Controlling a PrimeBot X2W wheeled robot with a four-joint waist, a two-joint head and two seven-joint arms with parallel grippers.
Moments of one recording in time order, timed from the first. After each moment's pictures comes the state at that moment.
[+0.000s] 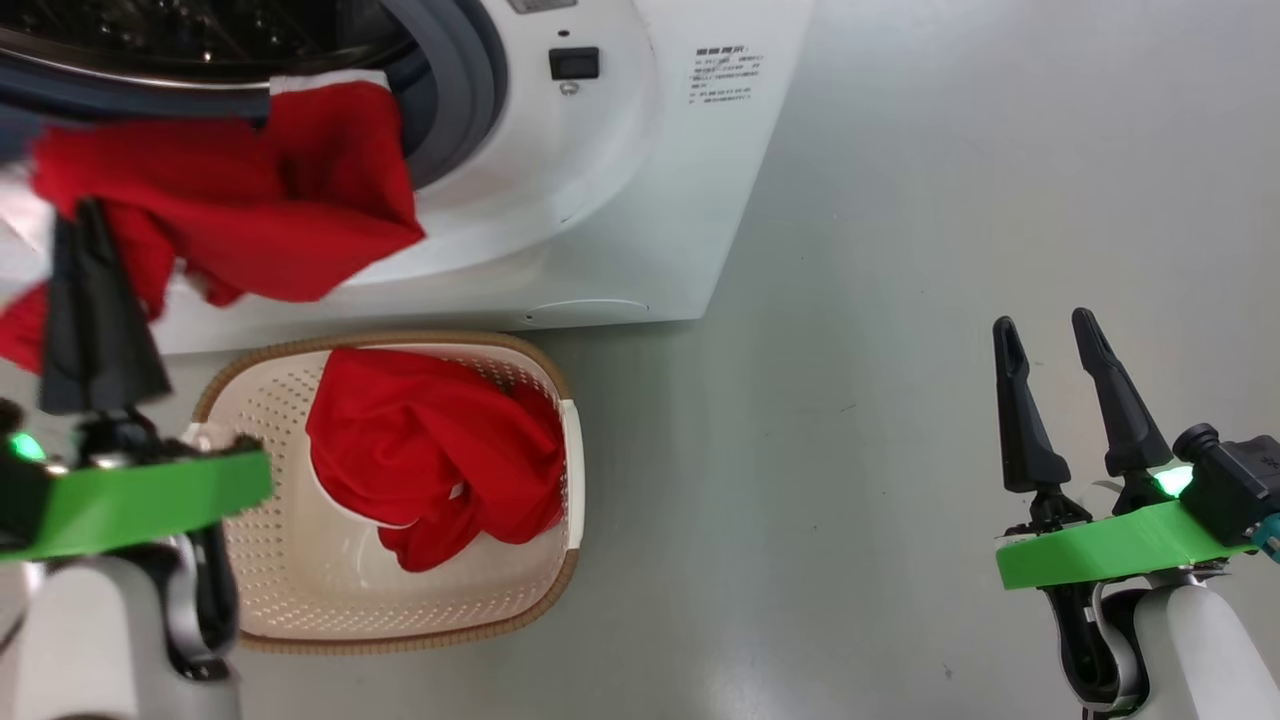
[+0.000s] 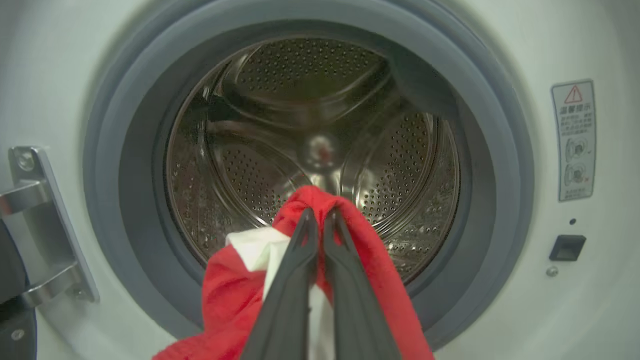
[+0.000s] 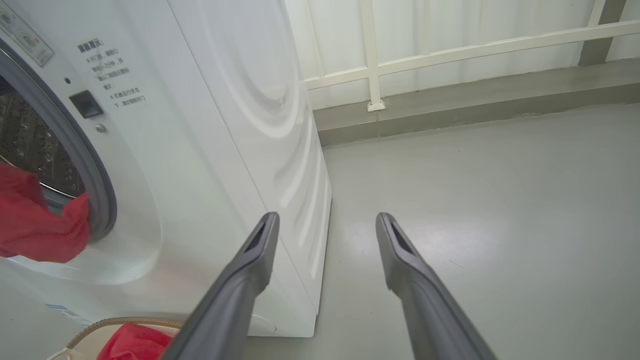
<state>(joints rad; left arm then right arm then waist) -0.44 0.02 0.20 0.02 -0.13 -0.04 -0.26 -0.18 -0.04 -0.03 0.13 0.36 0.12 -0.26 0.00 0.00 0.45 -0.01</state>
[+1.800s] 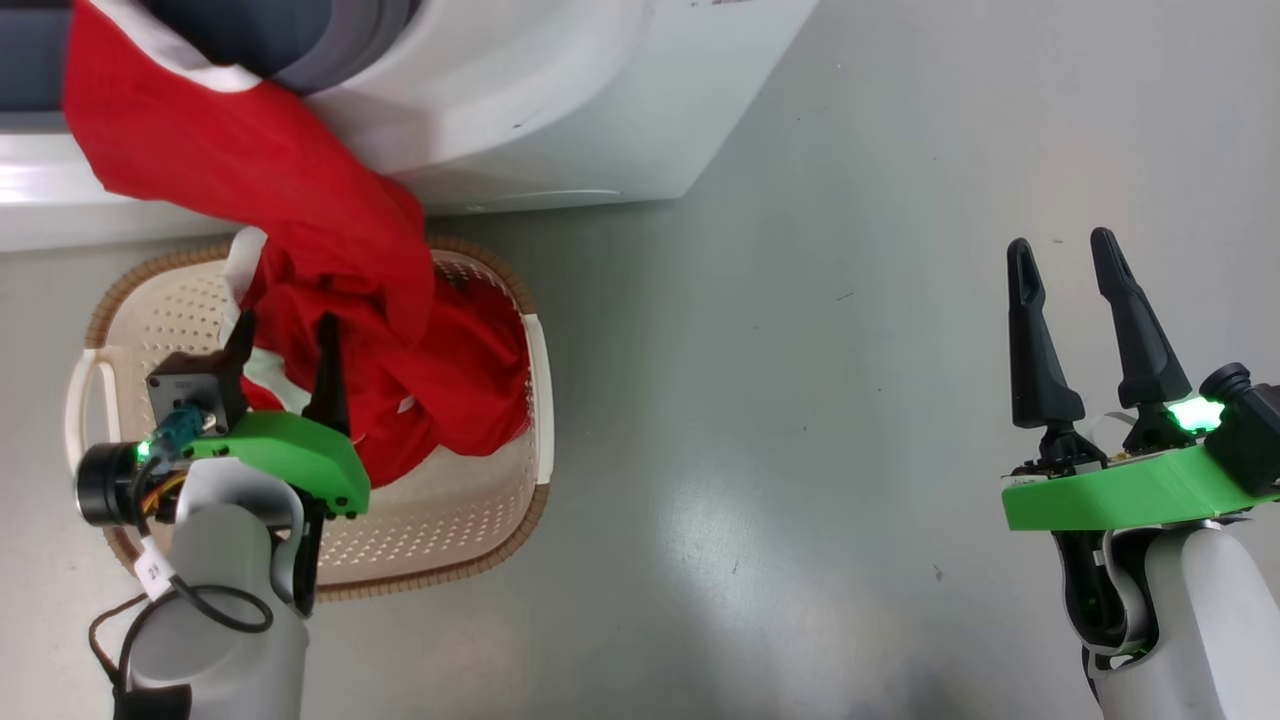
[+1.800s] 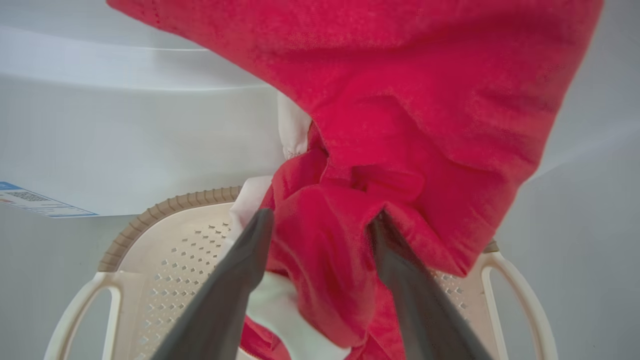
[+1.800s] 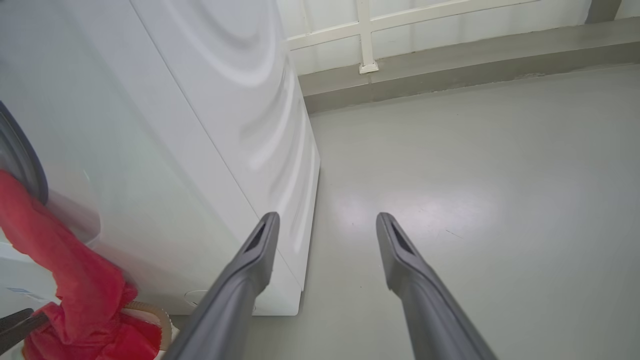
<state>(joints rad) -0.69 0.03 0.10 0.87 -0.05 -0.08 -0.26 -0.27 -0.05 -0.03 0.09 0.37 0.12 -0.26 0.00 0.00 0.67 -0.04</state>
